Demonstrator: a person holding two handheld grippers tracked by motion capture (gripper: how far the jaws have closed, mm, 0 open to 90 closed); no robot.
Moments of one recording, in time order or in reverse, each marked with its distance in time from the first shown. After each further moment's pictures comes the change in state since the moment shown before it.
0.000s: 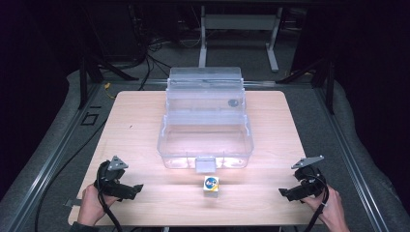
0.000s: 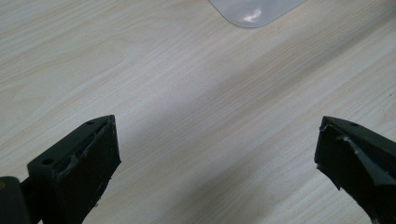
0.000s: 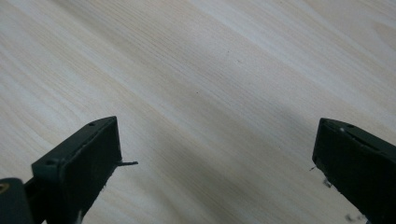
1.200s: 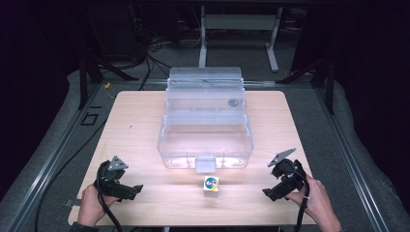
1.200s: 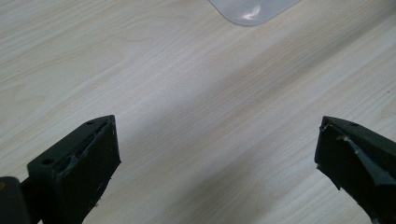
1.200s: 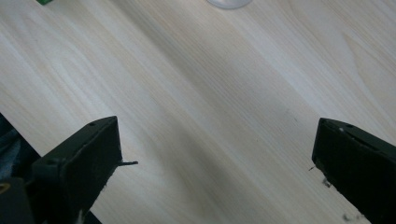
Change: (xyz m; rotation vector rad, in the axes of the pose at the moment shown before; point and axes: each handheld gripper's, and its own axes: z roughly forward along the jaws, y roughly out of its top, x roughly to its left) left arm -0.001 0.001 -0.002 0.009 -0.001 0.009; right arm 0.055 0.055 -0.012 0.101 0.021 -0.190
